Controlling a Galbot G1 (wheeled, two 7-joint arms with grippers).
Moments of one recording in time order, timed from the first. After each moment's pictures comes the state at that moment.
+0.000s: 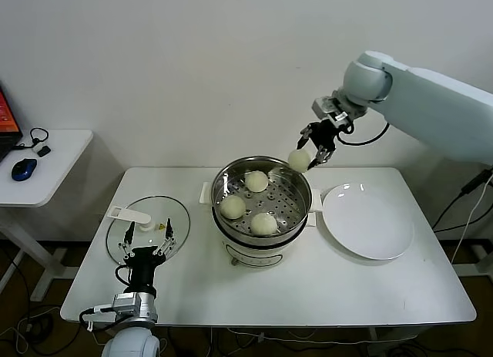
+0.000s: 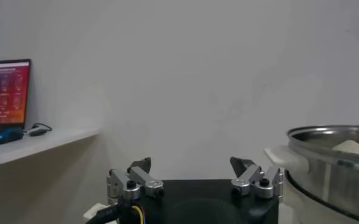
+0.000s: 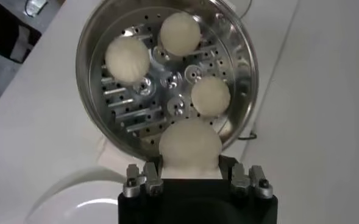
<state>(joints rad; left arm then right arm) 1.53 -1.58 -0.56 -1.97 0.04 -0.07 -0.08 0.64 0.91 -1.22 1.22 0.29 -0.11 -1.22</state>
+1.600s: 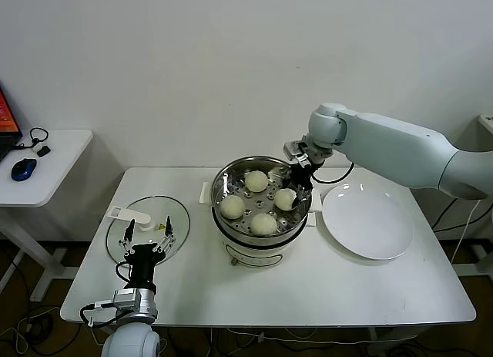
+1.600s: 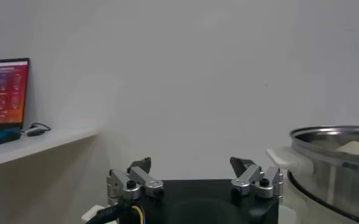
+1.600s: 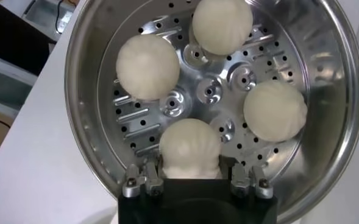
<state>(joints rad) 1.50 -1.58 -0.56 -1.95 0.03 -0.06 -0.08 0.47 1.02 -1.26 1.15 0.28 -0.18 -1.18</state>
